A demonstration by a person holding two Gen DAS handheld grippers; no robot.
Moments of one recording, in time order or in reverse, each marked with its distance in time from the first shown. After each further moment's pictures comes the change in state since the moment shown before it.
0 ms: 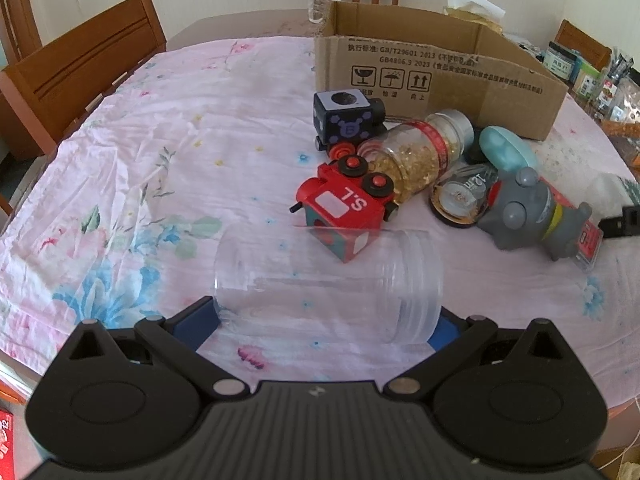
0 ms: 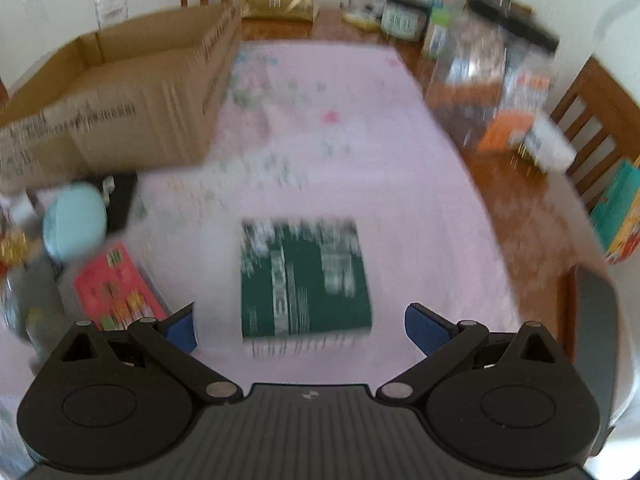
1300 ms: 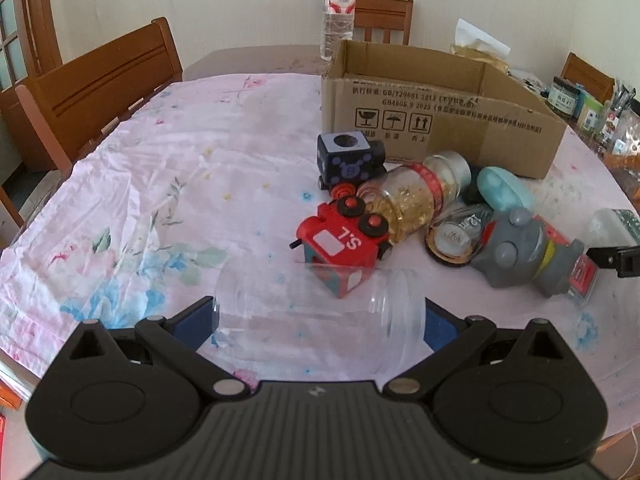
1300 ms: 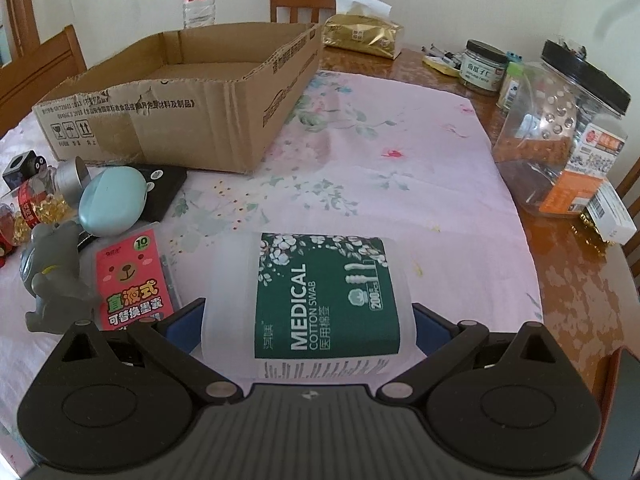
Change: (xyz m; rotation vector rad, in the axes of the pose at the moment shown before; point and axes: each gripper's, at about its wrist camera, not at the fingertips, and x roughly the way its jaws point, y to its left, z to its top) left arm -0.012 -0.006 0.003 -0.044 -0.111 0.027; right arm 0.011 0.001 0.010 -0.232 -0.094 0.134
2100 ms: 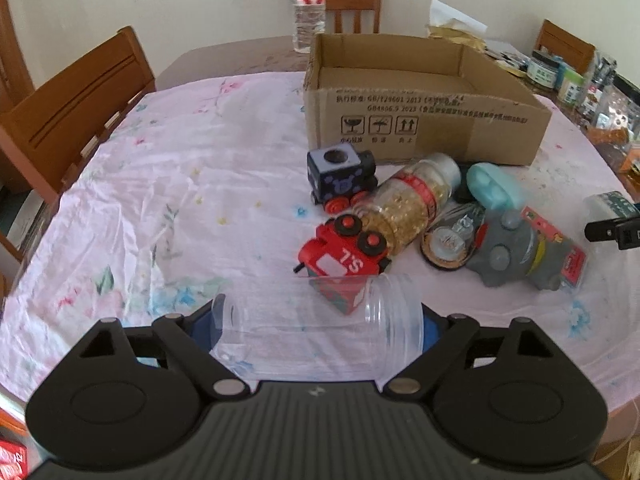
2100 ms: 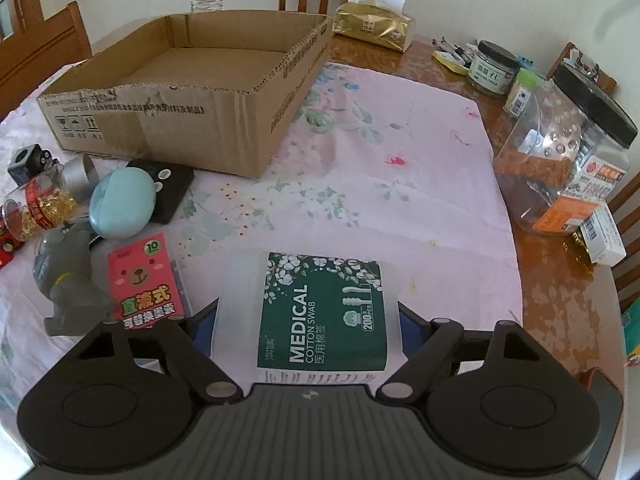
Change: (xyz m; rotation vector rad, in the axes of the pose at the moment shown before) left arm -0.005 0.008 0.031 0.118 0.074 -0.050; right arm -0.017 0.003 0.024 -0.053 0.071 -0.003
